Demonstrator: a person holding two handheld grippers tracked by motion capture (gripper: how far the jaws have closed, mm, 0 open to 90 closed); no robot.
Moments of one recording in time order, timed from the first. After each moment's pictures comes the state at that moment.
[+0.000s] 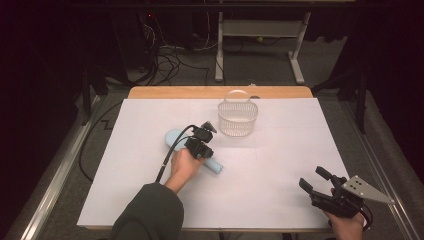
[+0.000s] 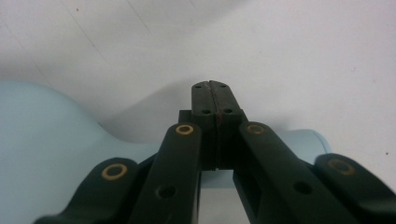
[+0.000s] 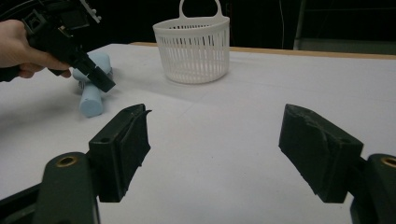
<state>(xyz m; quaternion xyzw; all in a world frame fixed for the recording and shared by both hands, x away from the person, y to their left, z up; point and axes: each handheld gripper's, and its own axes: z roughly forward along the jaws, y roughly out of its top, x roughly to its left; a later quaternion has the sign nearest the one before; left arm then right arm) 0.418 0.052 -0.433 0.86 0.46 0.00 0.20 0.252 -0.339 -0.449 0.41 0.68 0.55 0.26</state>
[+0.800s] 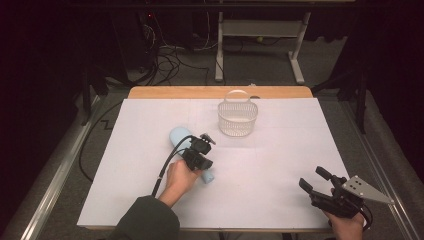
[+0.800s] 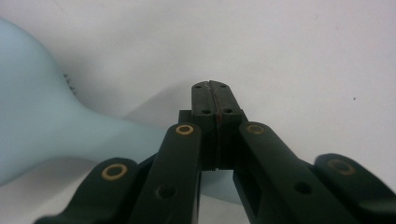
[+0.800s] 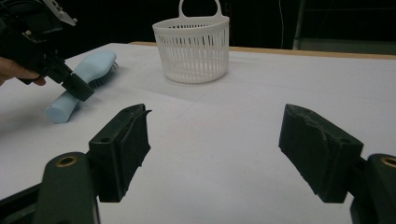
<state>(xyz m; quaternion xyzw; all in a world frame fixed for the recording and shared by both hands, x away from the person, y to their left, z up) 0.380 0.058 -0.432 0.87 0.44 0.01 0.21 0.252 -0.338 -0.449 0.41 0.68 0.55 0.26</state>
